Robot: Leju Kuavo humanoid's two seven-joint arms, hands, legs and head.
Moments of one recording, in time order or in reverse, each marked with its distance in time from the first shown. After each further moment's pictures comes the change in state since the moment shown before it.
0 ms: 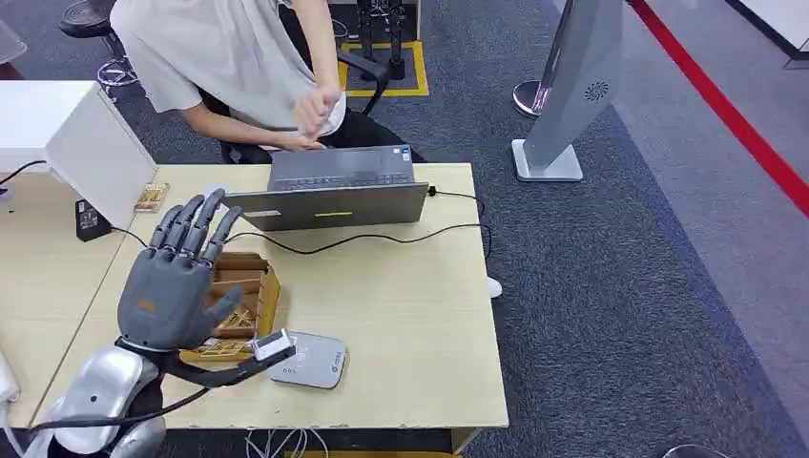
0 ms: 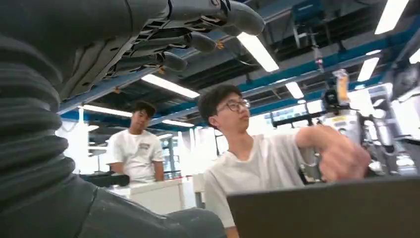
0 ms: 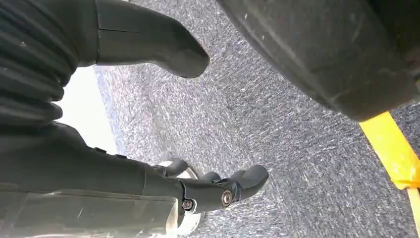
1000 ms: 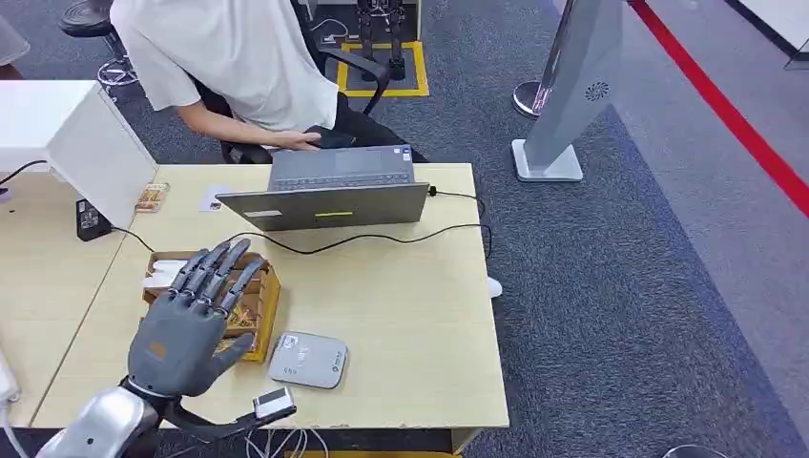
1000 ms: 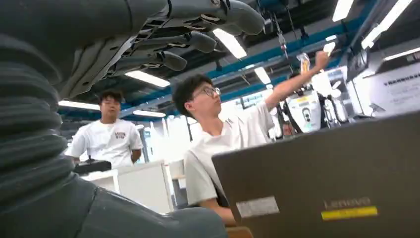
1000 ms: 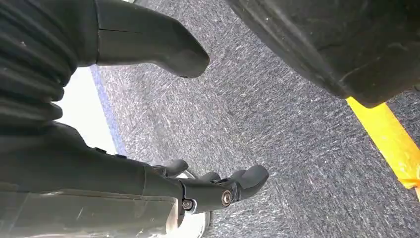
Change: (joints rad) left arm 0.095 0.090 -0.047 -0.062 0.055 -0.032 -0.033; right arm 0.000 0.002 -0.031 0.001 -0.008 0.000 0.000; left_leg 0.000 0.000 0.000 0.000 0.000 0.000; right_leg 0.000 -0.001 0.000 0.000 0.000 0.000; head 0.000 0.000
